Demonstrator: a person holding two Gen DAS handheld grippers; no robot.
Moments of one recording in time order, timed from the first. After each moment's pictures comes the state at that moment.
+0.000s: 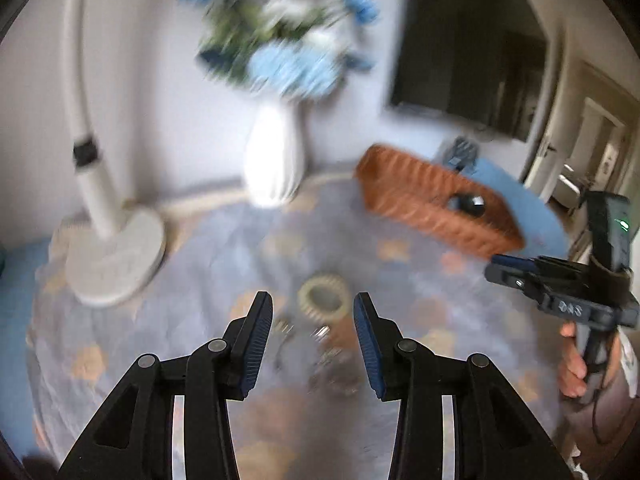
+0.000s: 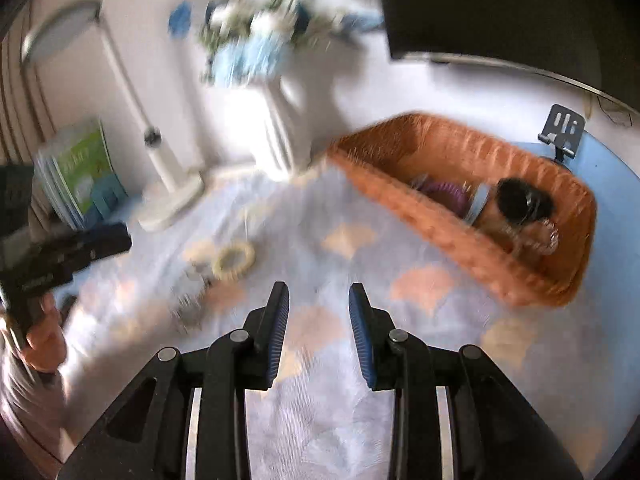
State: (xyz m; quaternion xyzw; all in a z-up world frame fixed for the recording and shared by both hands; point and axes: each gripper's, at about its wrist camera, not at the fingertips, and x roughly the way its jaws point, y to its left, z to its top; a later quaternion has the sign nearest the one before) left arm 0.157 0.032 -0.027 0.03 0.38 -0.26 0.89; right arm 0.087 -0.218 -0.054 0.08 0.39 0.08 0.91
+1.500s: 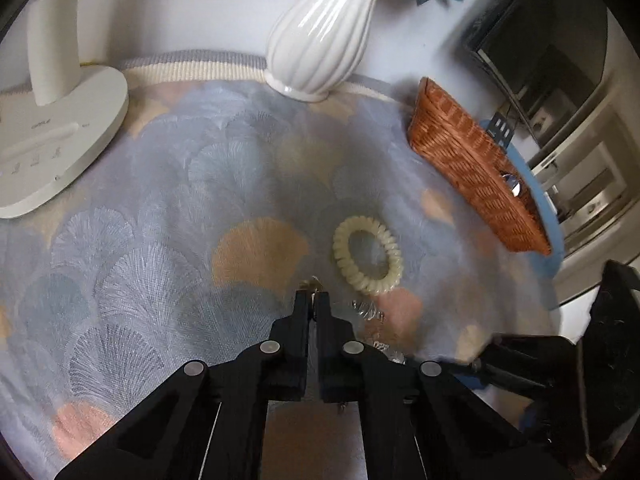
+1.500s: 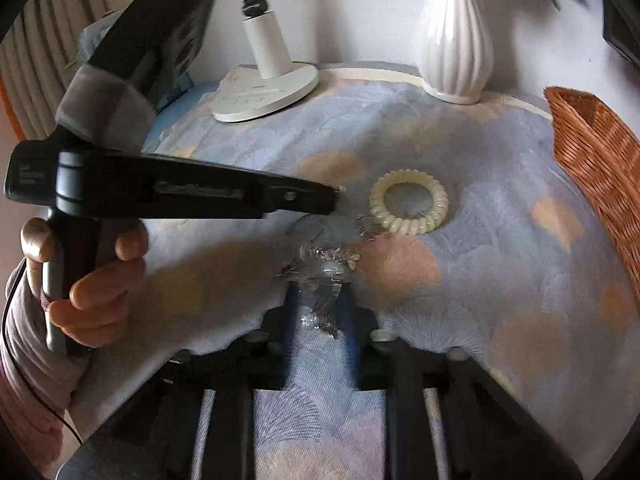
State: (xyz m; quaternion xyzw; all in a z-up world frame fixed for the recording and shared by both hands) left arm 0.218 0.029 -0.109 -0.07 0.52 -0.28 0.80; right arm 0.123 -0.075 -0.096 0.00 0.47 0.23 0.85
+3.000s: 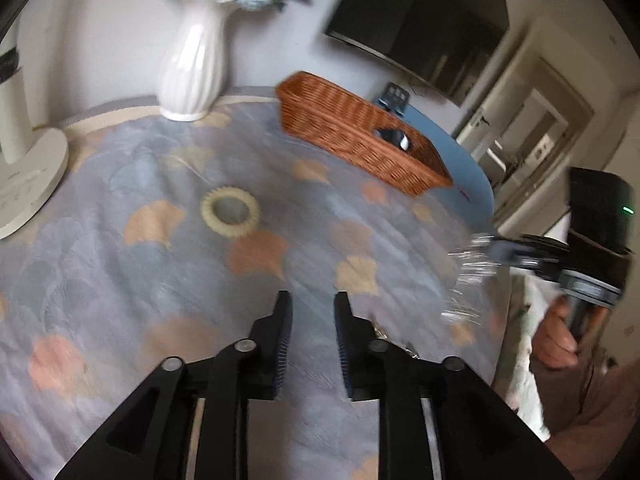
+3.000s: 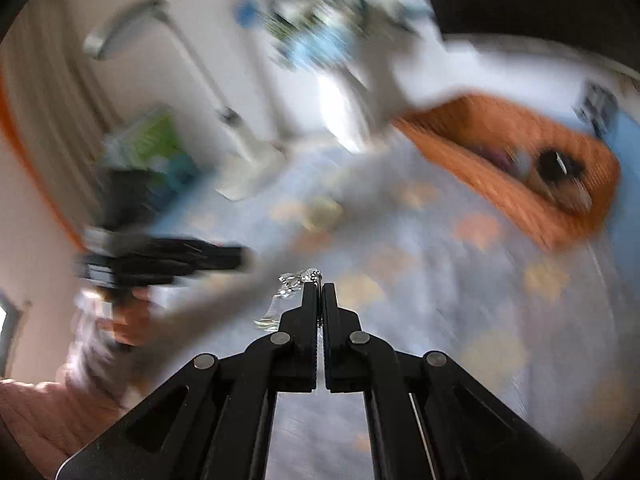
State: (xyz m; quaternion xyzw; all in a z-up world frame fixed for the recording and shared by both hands) left arm 0.134 0.010 -0.066 -0.01 0.46 -0.40 0.79; right arm 0.028 -0.218 -0.041 0.14 0.42 0.17 0.88
